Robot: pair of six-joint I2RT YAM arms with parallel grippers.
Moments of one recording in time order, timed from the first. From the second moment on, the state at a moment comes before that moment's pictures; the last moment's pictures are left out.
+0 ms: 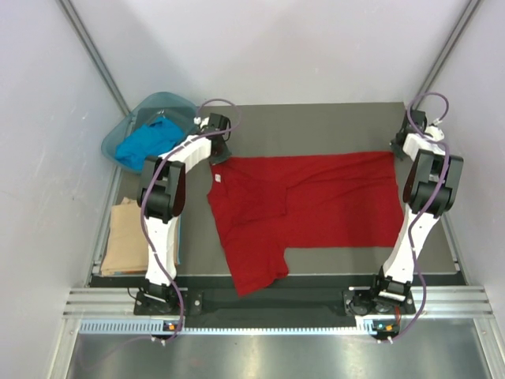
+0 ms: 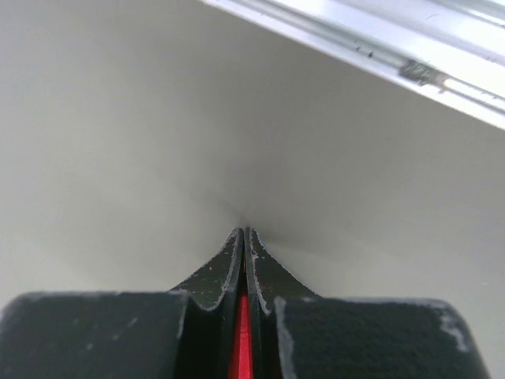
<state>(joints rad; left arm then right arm) -0.28 2.19 1.68 -0.48 -0.20 -0.66 -0.26 2.21 1.64 -0.31 0.28 0.88</state>
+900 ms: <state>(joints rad) -0.27 2.10 1.74 -0.33 -0.05 -0.57 -0.29 2.11 1.67 -0.32 0.20 0.74</state>
